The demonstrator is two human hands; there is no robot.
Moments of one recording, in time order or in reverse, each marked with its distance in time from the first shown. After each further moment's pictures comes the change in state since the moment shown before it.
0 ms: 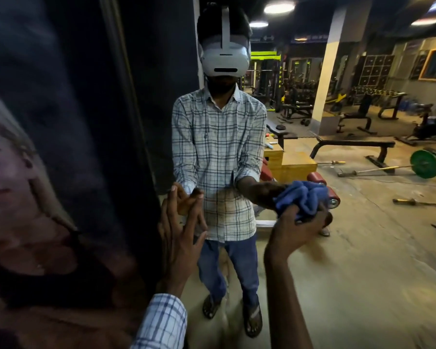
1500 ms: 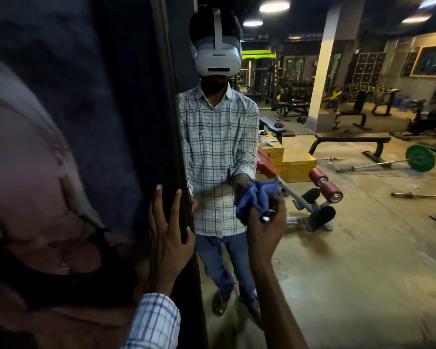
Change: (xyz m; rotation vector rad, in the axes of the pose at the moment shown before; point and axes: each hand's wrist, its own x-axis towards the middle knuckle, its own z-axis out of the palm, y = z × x) left_hand -0.006 -0.077 -0.045 -0.076 0.126 -0.003; right_hand -0.105 0.007 0.022 -0.050 -0.405 -0.049
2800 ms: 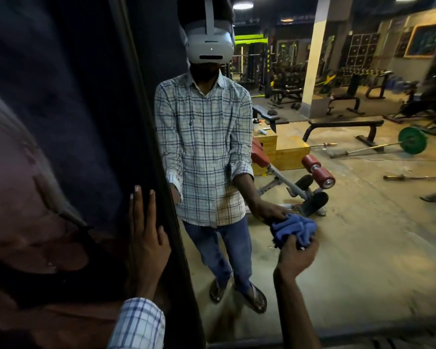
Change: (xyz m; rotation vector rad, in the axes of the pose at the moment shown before) left_hand -0.014 -0.006 0.005 0.025 -0.021 -0.030; right_hand 0.007 0.085 -0.099 -0.066 0.439 0.472
